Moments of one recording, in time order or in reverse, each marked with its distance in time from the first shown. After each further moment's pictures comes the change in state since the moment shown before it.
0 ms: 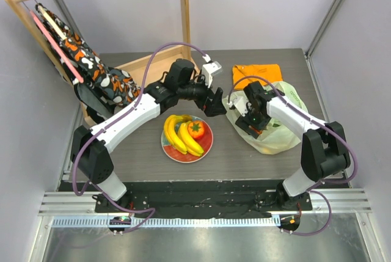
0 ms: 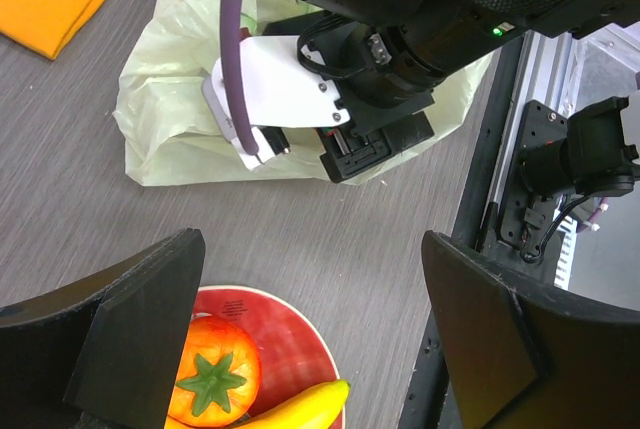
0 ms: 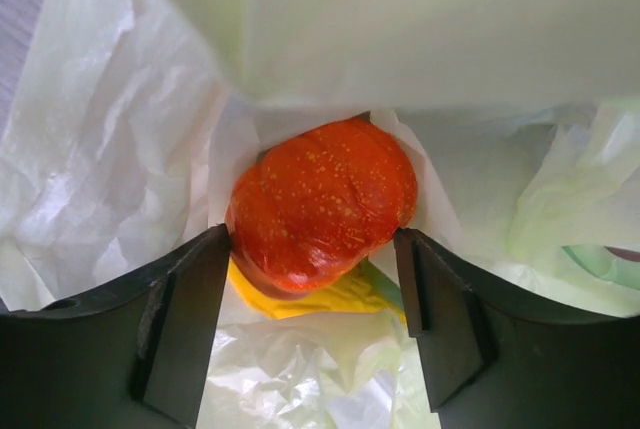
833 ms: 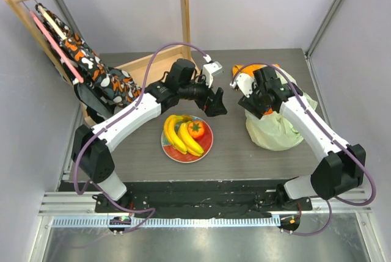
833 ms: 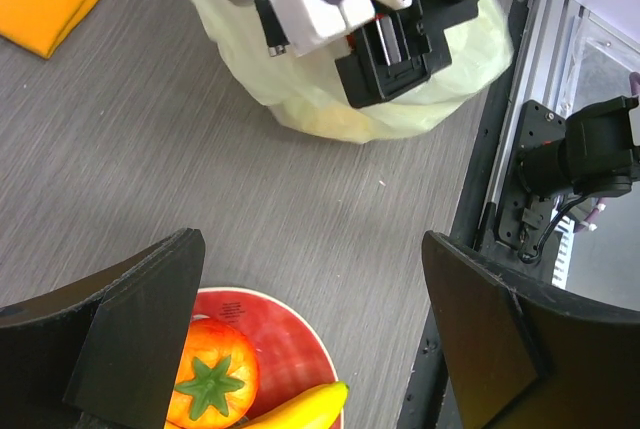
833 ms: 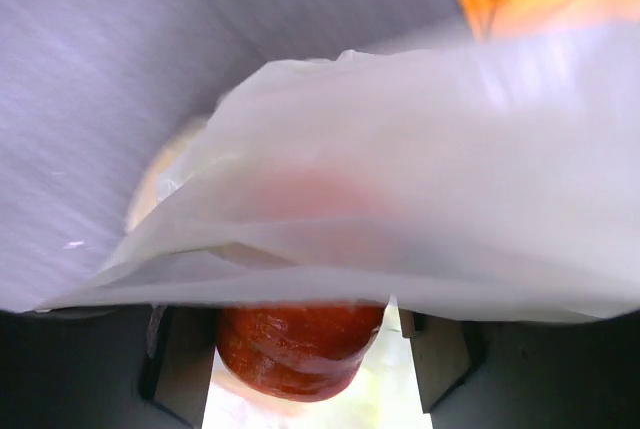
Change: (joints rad) left arm 0.000 0.009 0.004 0.002 0.005 -0.005; right arm -0.002 -0.153 0.162 0.059 0.035 -0.072
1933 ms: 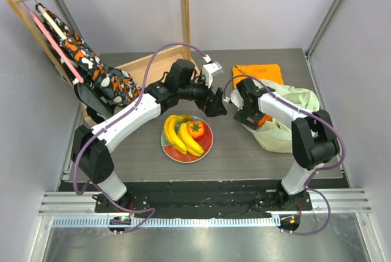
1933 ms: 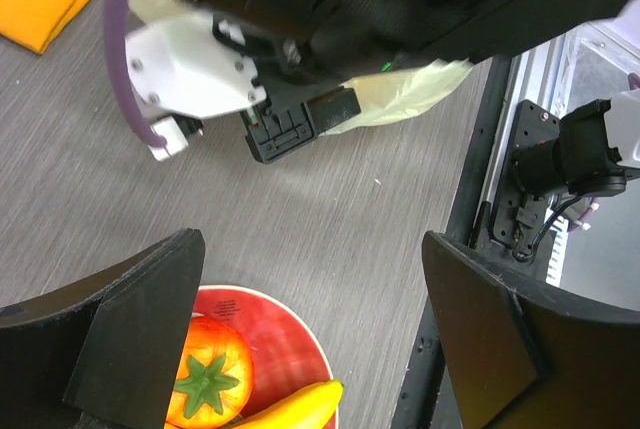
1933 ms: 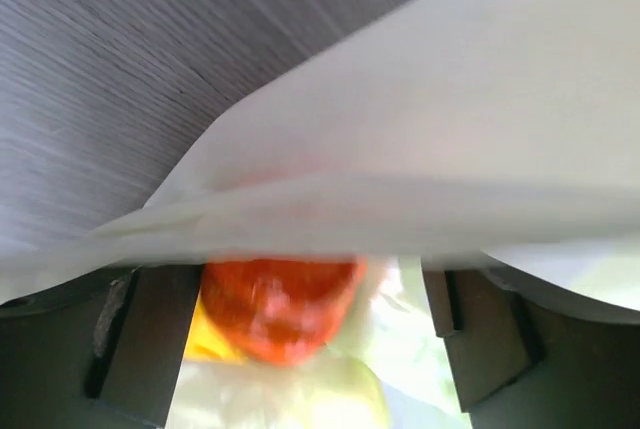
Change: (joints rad) left arm 0.000 -0.003 -0.005 0.000 0.006 -0.010; right arm 0.037 0.299 -0.122 0.155 0.288 -0.016
